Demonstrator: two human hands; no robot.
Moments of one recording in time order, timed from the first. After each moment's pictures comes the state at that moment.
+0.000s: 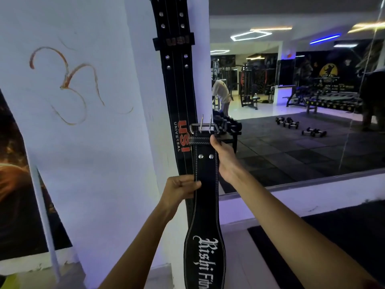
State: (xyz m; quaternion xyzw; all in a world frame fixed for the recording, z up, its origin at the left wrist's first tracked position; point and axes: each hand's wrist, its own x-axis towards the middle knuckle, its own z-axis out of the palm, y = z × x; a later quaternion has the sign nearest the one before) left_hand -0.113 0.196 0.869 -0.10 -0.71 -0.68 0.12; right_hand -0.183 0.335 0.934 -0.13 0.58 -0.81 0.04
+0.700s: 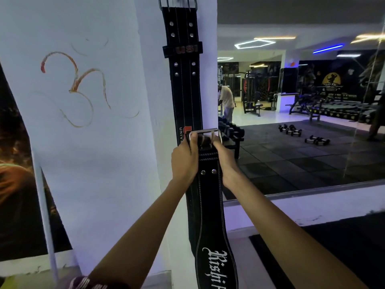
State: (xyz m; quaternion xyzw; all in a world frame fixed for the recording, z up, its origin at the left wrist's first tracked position) left_hand -0.143 0.221 0.949 0.03 -0.80 -0.45 0.40; right_hand -0.169 0.318 0.947 -0.10 0.60 -0.79 0.04
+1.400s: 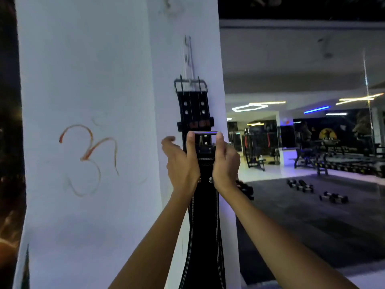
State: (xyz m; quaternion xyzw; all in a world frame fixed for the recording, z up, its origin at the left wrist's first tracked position) left_hand -0.176 0.192 1.099 -0.04 -0.67 -0.49 0.56; right_hand -0.198 0.258 1.095 -0.19 0.59 -0.67 -0.42
